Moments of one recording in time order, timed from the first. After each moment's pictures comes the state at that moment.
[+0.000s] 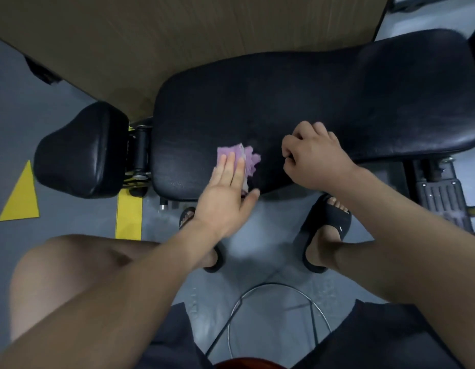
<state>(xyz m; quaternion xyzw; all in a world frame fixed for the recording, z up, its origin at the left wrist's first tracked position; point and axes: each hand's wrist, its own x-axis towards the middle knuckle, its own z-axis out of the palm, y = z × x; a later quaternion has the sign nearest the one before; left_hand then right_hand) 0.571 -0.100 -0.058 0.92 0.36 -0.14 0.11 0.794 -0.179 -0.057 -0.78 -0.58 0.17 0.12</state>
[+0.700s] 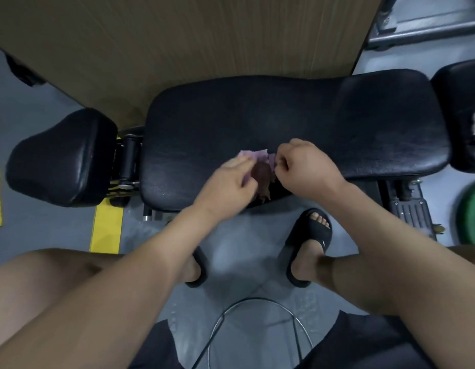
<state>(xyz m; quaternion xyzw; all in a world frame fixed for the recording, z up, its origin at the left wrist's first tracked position) 0.618 -0.084 -0.024 0.89 0.34 0.03 0.31 0.797 -0.172 -0.046 -0.79 -0.56 0.18 0.20</state>
